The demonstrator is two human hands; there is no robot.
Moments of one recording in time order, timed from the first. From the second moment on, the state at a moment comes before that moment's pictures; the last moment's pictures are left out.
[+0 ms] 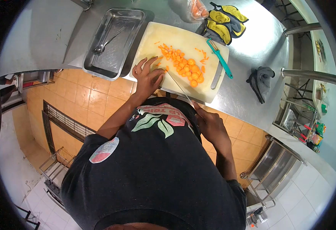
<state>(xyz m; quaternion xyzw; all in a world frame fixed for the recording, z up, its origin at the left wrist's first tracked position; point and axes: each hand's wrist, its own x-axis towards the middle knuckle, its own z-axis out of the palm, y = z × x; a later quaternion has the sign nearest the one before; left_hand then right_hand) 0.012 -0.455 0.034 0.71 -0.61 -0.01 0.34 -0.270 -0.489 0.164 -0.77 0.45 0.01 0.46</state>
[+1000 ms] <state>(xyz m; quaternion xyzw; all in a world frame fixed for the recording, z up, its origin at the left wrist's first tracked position) 0.061 -0.532 0.058 0.74 -0.62 -0.01 0.26 -0.302 -0.520 0.194 -0.74 0.46 0.01 0.50</state>
